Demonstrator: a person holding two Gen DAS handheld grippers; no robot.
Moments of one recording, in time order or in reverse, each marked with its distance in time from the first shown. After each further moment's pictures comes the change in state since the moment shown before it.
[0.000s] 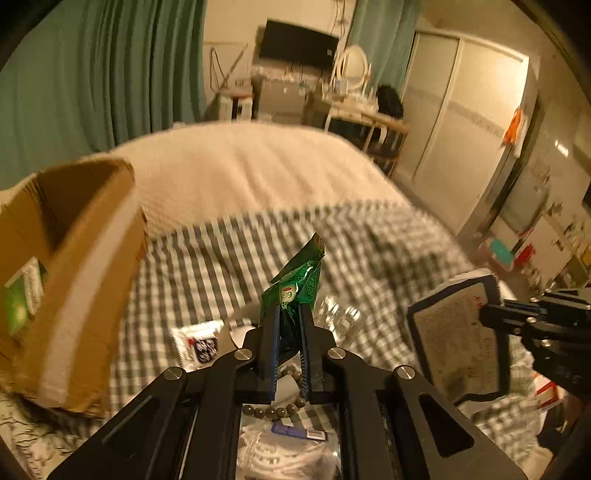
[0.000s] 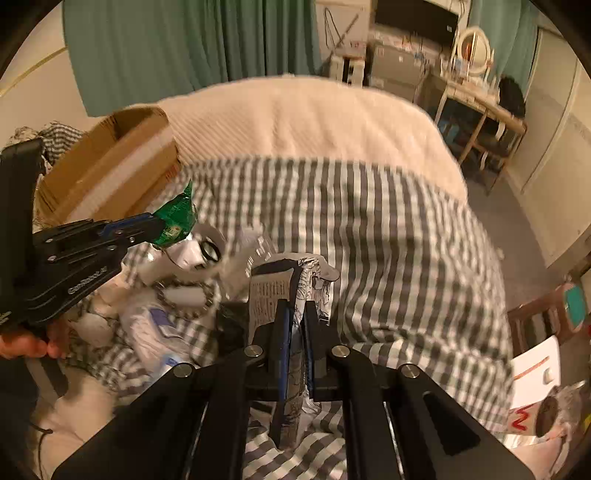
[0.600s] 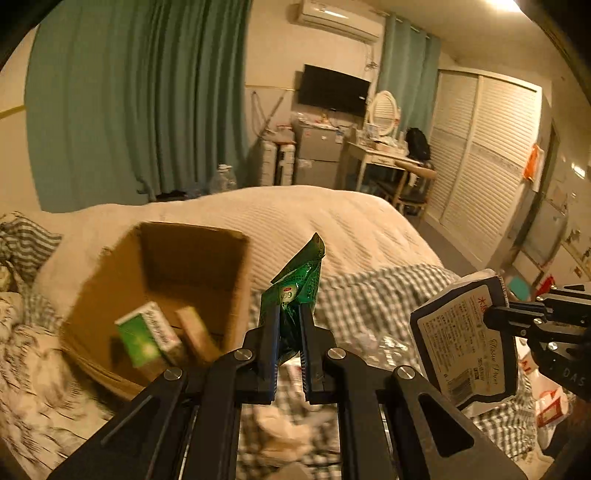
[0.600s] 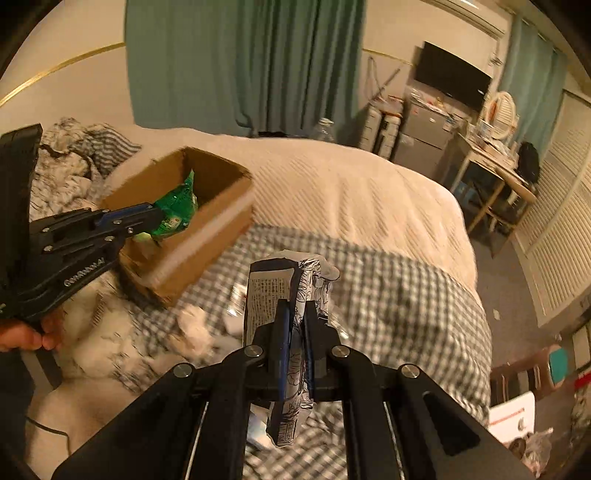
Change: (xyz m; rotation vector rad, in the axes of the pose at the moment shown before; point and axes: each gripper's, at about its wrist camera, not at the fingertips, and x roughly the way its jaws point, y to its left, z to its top) left arm -0.123 0.094 0.035 -0.041 -0.142 0.142; right arm -0.087 0.118 0.064 -0.158 -0.126 0.035
